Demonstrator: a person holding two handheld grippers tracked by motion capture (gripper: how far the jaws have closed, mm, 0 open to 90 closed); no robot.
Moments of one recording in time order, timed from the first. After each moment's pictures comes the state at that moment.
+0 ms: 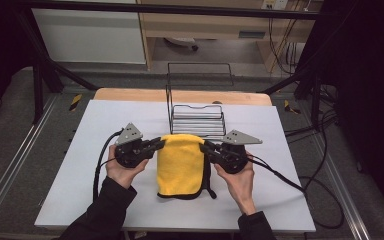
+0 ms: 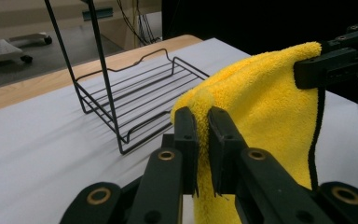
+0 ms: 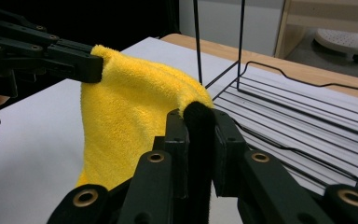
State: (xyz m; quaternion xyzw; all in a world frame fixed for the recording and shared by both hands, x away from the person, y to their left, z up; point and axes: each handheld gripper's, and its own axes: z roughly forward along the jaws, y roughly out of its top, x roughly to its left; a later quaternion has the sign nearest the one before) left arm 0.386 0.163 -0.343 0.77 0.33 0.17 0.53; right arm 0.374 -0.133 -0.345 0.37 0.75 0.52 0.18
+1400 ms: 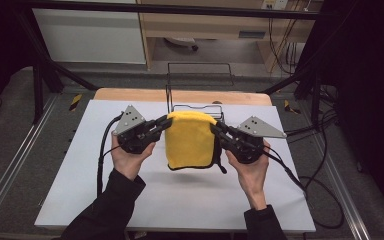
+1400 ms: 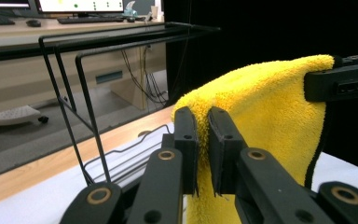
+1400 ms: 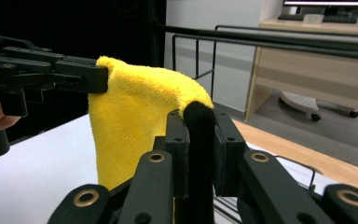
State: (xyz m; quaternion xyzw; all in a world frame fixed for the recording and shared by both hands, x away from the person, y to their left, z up) left arm 0.387 0.141 -0.287 0.71 0.29 0.24 0.60; right arm 0.362 -0.151 -0.283 0.34 0.70 0.57 0.27
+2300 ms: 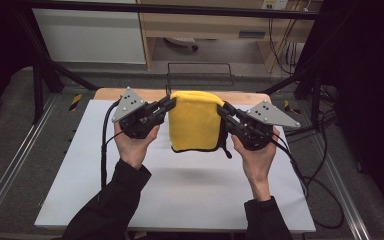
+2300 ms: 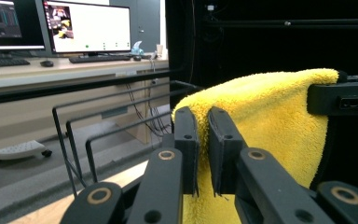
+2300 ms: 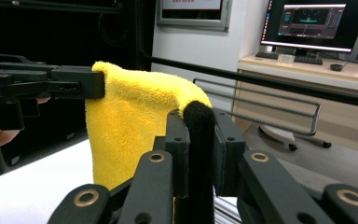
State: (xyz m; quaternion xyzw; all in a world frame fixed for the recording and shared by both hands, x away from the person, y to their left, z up) left arm 0.398 0.131 -0.250 0.67 0.28 0.27 0.64; right arm 0.367 -0.158 -0.243 0.32 0.66 0.59 0.32
